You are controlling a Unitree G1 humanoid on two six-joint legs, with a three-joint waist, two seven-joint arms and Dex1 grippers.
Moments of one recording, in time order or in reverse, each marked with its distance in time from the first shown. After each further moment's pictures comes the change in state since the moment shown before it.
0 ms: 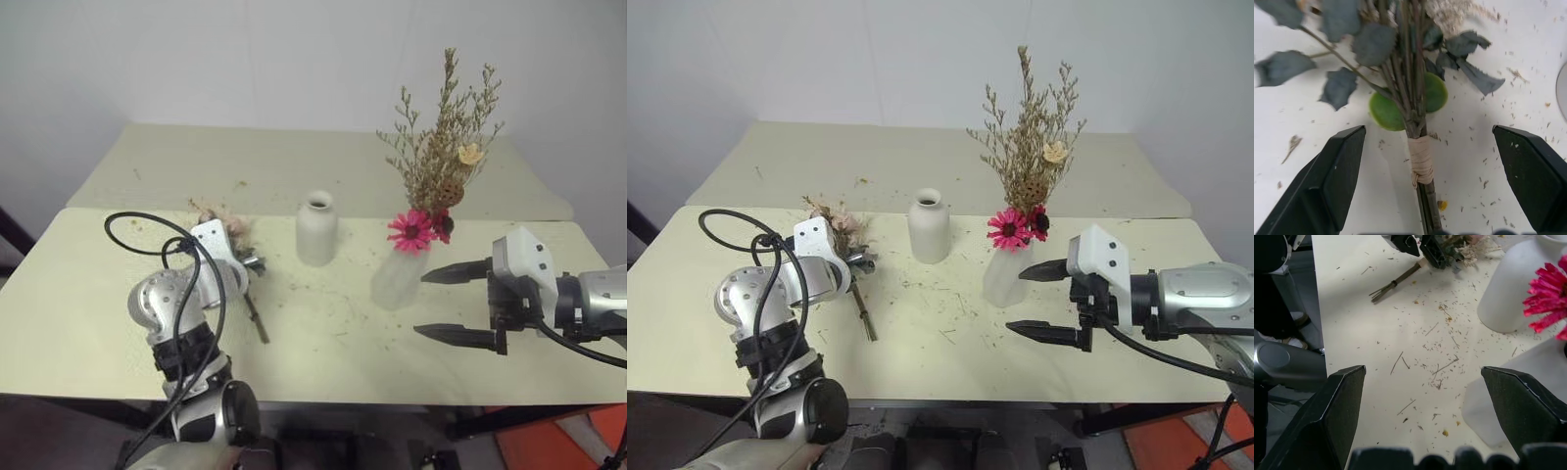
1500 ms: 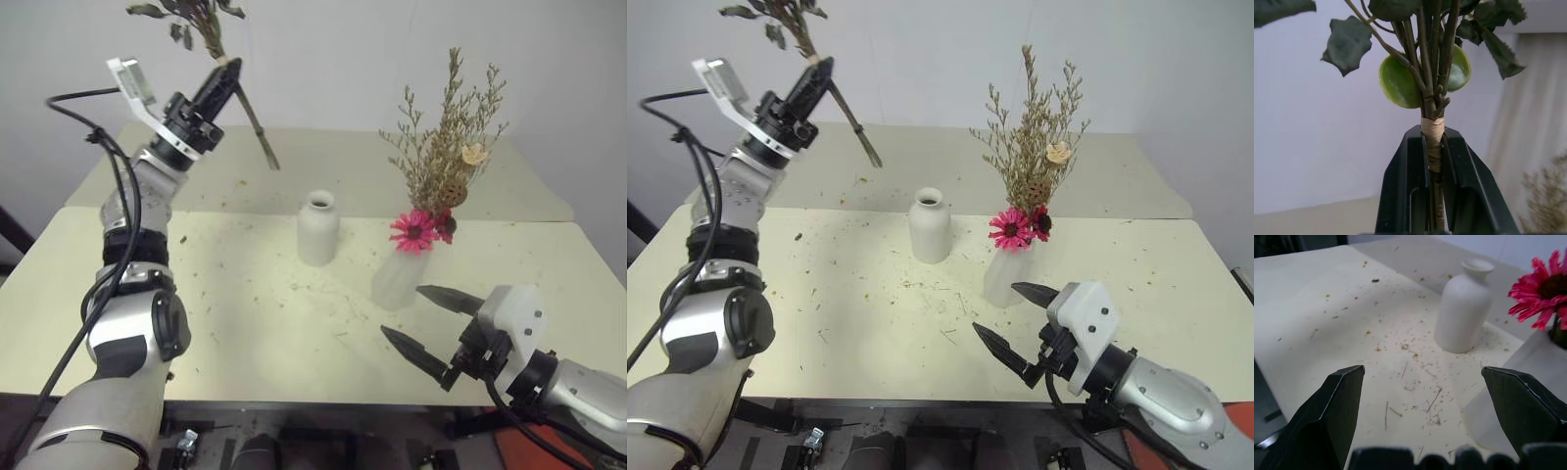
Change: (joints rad) left arm -0.502 0.413 -0.211 1.113 0.085 -1.347 -1.981; right arm 0.412 0.358 -0.034 -0.458 -0.014 -0.043 -0.652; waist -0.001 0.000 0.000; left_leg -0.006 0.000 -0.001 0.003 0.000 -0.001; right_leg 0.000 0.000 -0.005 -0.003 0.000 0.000
